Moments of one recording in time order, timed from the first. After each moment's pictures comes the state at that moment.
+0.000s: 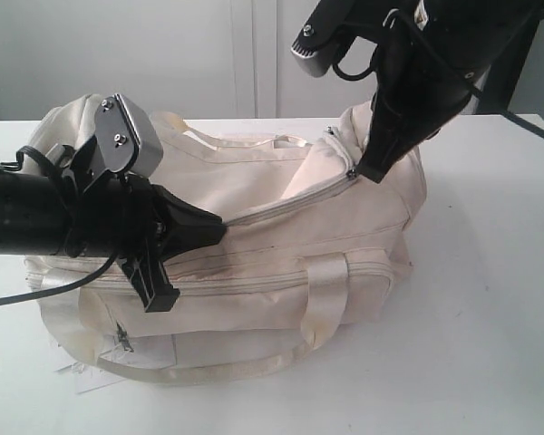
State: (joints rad) left arm -0.33 1.42 -0.72 -1.65 0.56 2.11; right arm 0.44 1.52 -1.46 -0.27 1.10 -0.37
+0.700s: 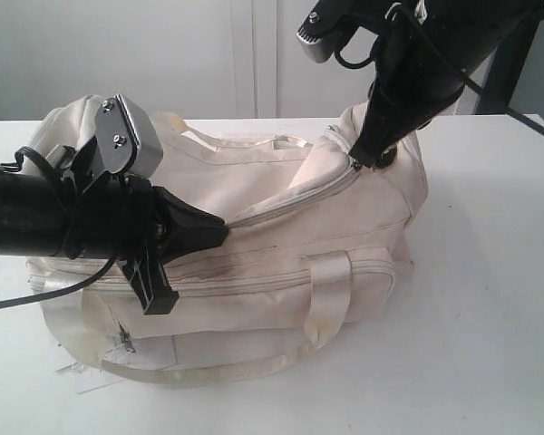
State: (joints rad) left arm -0.33 1.42 -0.72 -1.65 0.59 2.11; right arm 0.39 1.55 -1.45 -0.23 1.00 -0.37
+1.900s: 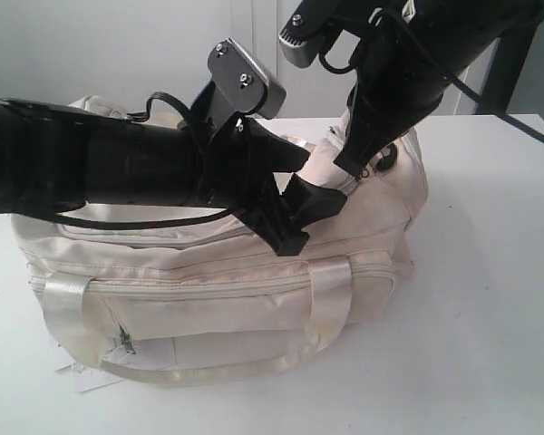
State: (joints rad) left arm -0.58 1.58 -1.01 -1.79 0.39 2.06; right arm 0.39 1.55 -1.45 -0.08 0.99 -0.52
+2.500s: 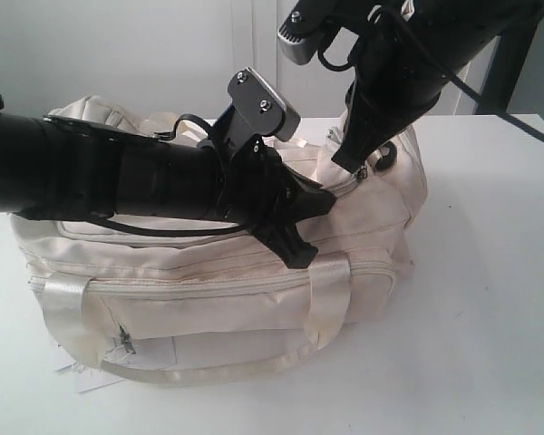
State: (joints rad) left arm -0.58 1.67 -1.04 -1.79 0.40 2.06; right arm 0.39 1.55 -1.45 -0.08 0.97 -0.52
